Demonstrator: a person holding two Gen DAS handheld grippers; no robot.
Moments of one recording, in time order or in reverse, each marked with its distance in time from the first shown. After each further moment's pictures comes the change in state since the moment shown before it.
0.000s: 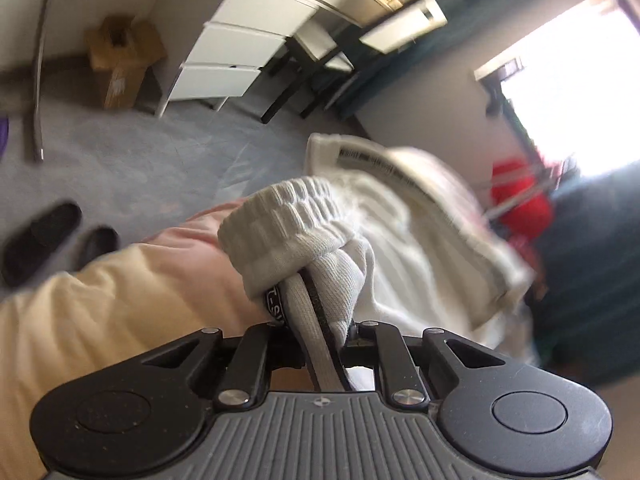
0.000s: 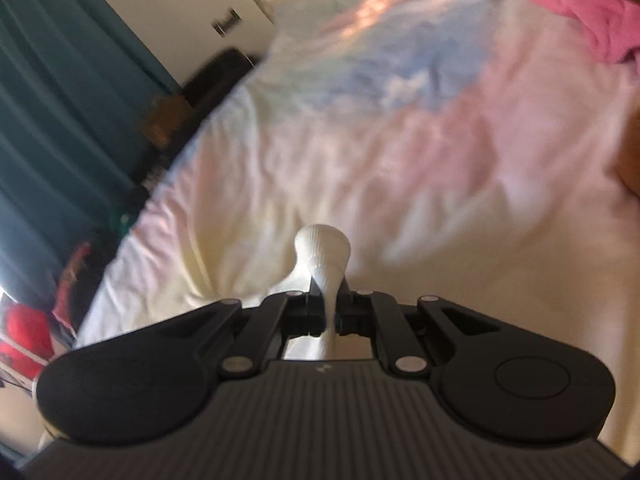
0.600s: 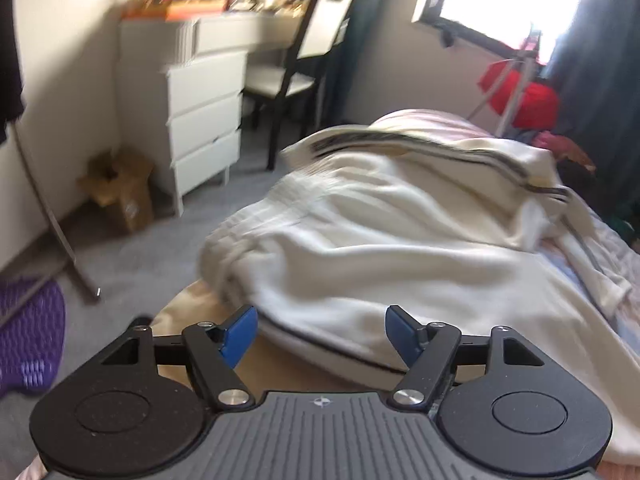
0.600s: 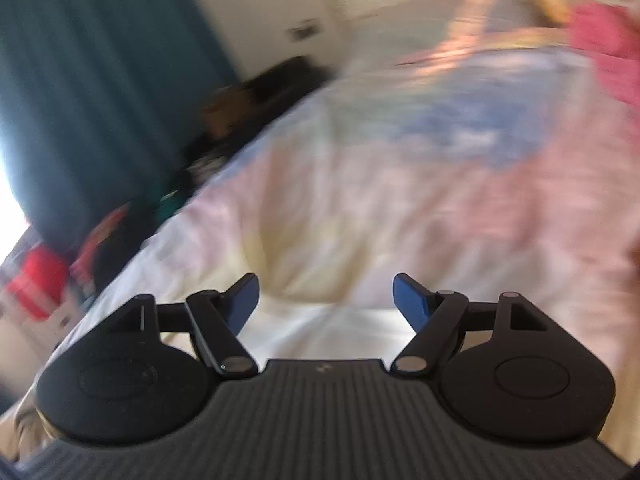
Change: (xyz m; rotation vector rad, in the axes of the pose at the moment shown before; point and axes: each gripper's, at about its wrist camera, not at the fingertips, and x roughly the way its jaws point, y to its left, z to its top) left arm -0.031 -0.084 -0.072 0.465 -0.106 0.167; right arm -0.036 0.044 -0.012 -0.268 -0.042 0.169
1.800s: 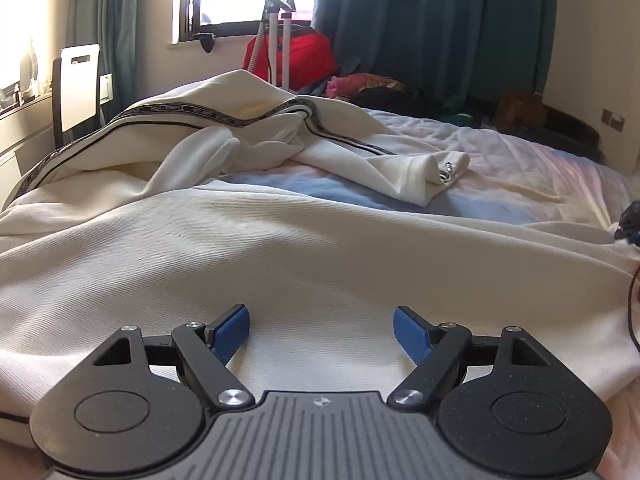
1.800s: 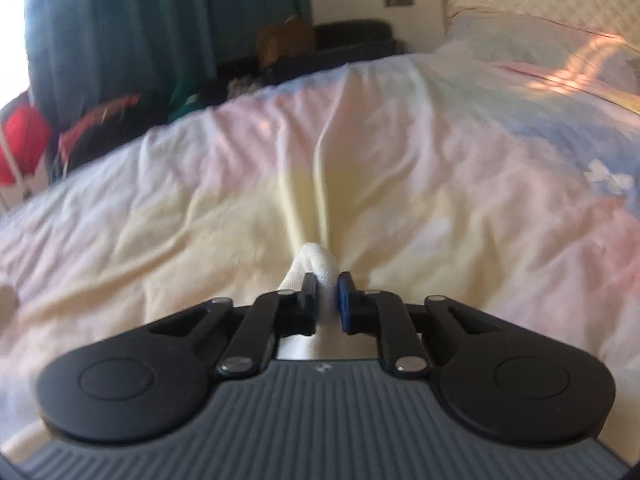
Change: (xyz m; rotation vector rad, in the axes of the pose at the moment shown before) left arm 0.087 -0.239 -0.103 0.467 -0.084 -0.353; right arm 0.133 0.072 -0.028 -0.337 0.030 -0.090
